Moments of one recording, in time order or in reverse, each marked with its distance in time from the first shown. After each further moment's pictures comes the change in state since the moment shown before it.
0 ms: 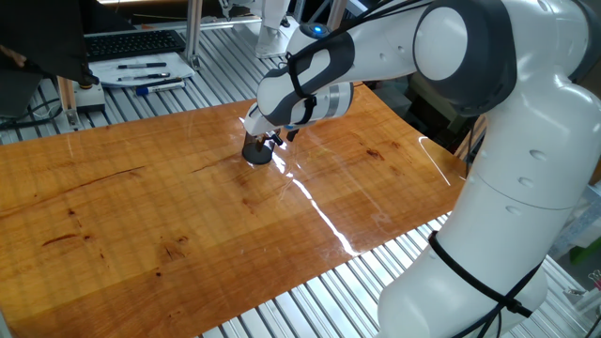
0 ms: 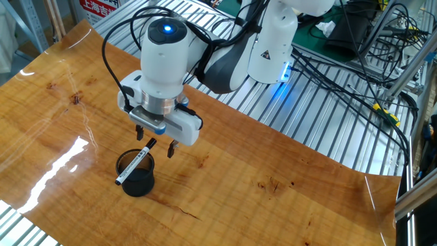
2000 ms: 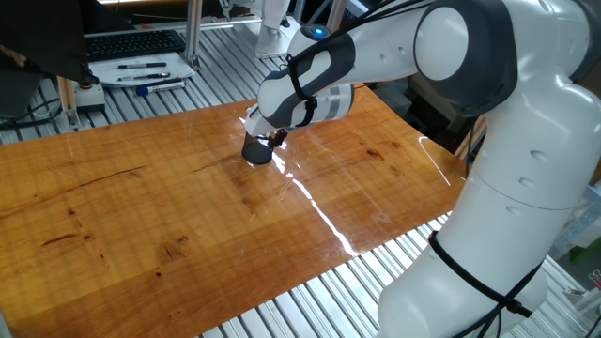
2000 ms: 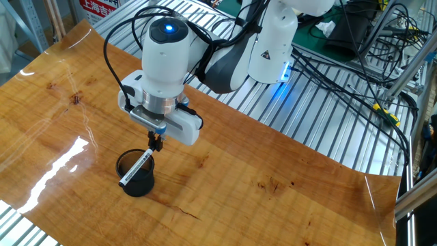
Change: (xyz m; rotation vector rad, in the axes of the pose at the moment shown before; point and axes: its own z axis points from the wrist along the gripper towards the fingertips) arm 0.001 0.000 0.001 0.002 -0.011 0.002
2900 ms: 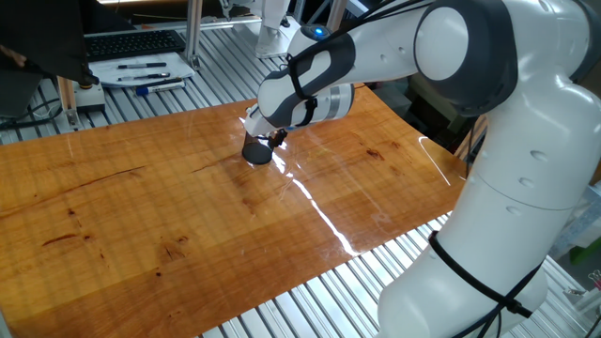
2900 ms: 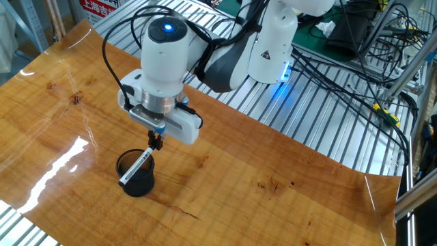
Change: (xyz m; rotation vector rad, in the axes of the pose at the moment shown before) arm 0.001 -0.001 -0.005 -0.001 0.017 0.009
